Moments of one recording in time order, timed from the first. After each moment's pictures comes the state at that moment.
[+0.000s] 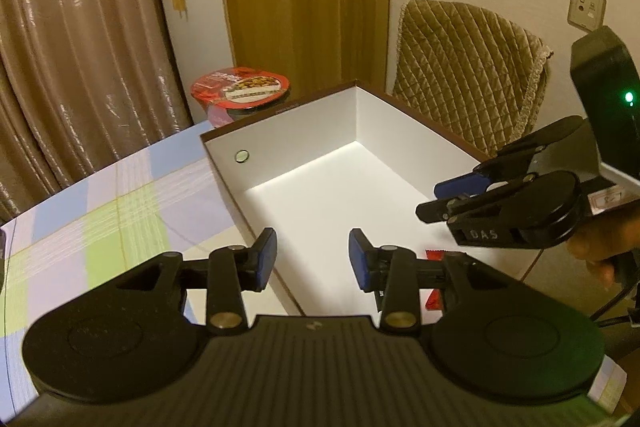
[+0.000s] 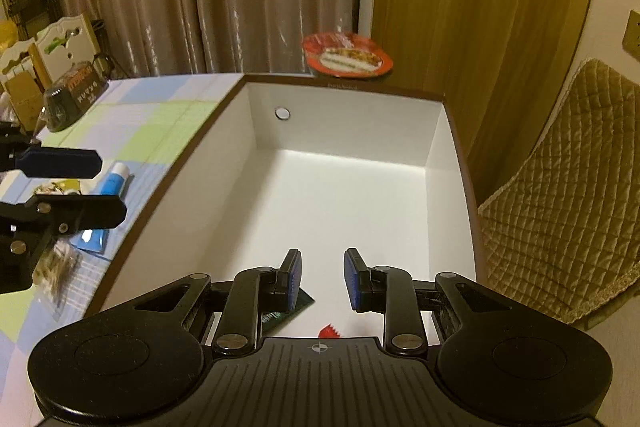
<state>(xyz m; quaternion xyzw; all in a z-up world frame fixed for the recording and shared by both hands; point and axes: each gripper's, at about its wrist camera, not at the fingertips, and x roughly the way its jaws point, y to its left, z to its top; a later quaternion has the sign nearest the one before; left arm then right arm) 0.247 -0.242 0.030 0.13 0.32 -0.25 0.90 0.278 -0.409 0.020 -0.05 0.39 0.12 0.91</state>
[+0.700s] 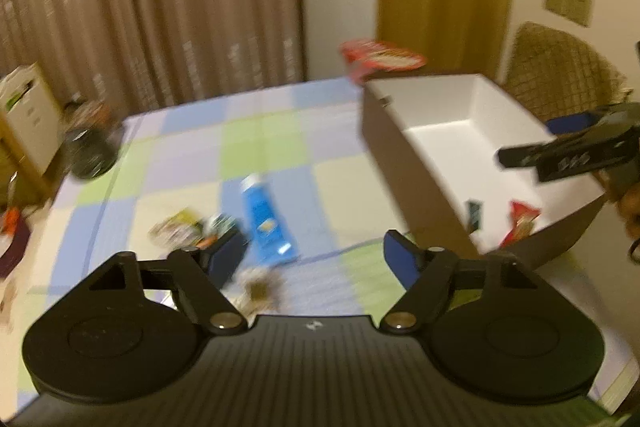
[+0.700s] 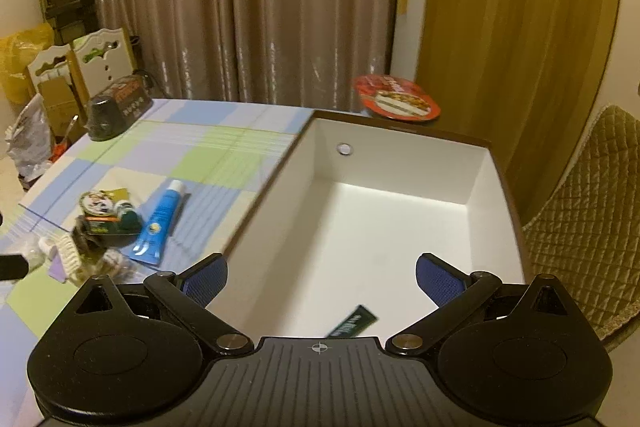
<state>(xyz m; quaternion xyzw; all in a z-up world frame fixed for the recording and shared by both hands) 0.152 -0.104 0.026 0.05 0.35 -0.07 0.93 0.237 -0.351 0.034 -0.06 0.33 0.16 0.93</state>
